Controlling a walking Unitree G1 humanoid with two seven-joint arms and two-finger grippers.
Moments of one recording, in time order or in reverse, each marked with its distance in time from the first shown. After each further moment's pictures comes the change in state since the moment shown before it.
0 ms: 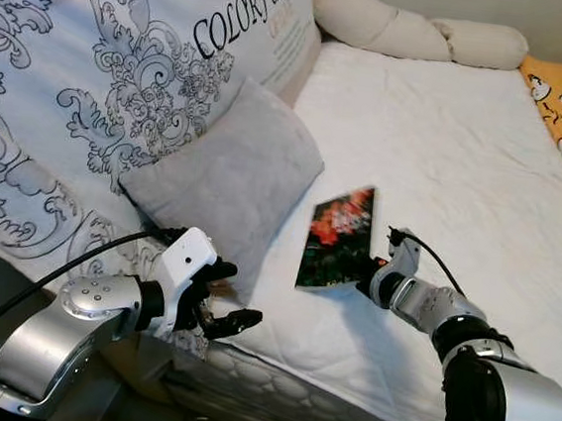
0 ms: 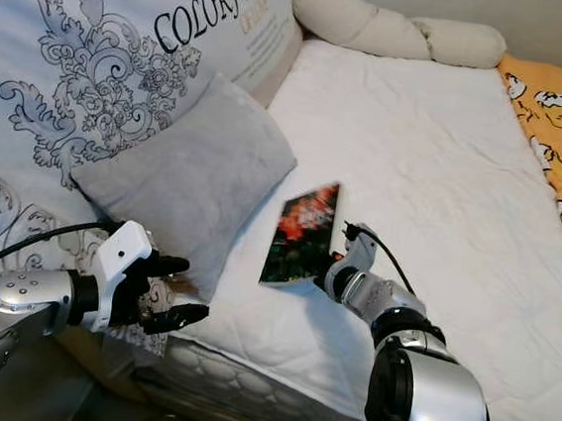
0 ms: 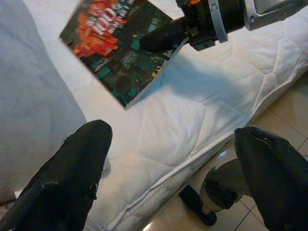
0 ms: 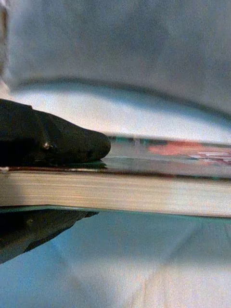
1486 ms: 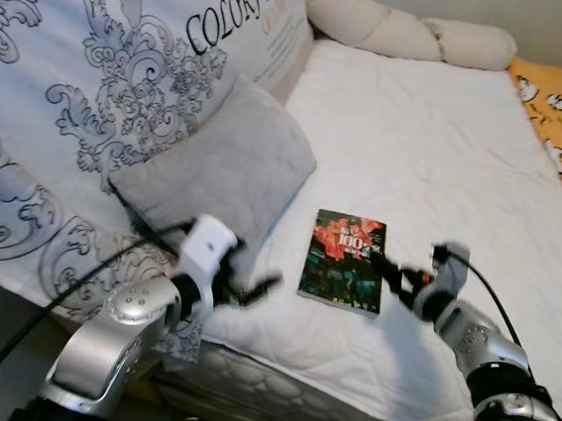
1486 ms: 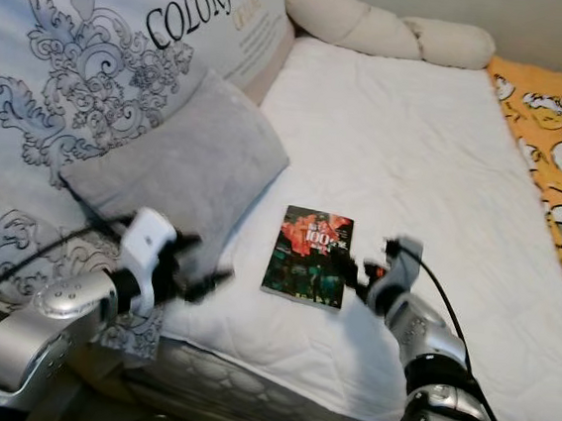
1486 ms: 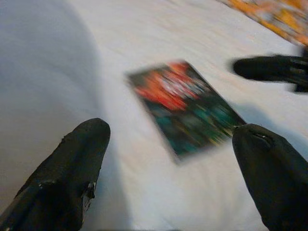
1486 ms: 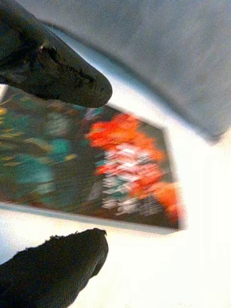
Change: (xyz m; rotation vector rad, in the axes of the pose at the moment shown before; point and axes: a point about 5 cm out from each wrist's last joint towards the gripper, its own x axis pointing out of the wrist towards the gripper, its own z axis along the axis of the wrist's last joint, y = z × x) left arm 0.035 0.010 0.005 -0.104 -0.208 0.335; right arm -0.036 -0.036 0.019 -0.283 -0.264 0.091
